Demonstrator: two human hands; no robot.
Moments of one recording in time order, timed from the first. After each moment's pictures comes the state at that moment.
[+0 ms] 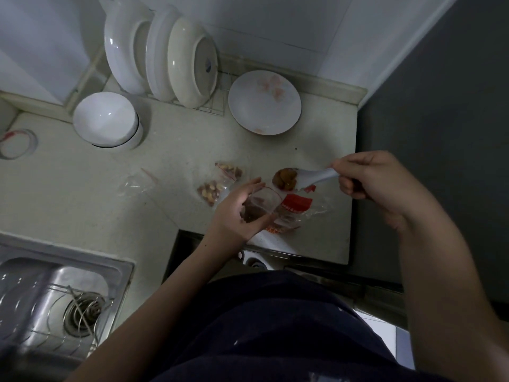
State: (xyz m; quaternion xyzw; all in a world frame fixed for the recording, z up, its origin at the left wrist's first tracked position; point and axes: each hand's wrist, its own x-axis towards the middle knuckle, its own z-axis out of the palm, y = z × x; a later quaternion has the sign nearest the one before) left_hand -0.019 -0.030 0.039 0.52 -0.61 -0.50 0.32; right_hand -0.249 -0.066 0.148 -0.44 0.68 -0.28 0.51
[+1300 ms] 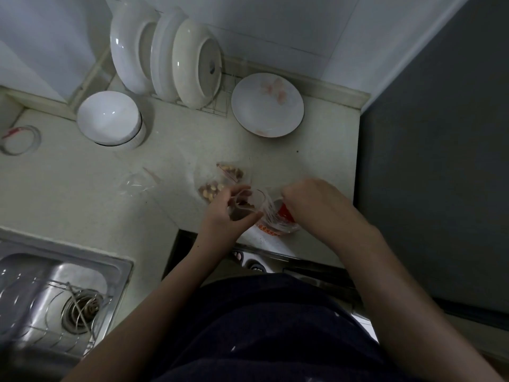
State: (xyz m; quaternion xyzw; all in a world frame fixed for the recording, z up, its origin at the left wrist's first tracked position) left_hand -0.008 -0.029 0.031 0.57 -0.53 -0.53 0.35; right_hand -0.184 -0.062 0.113 -0.82 0.55 0.15 0.10
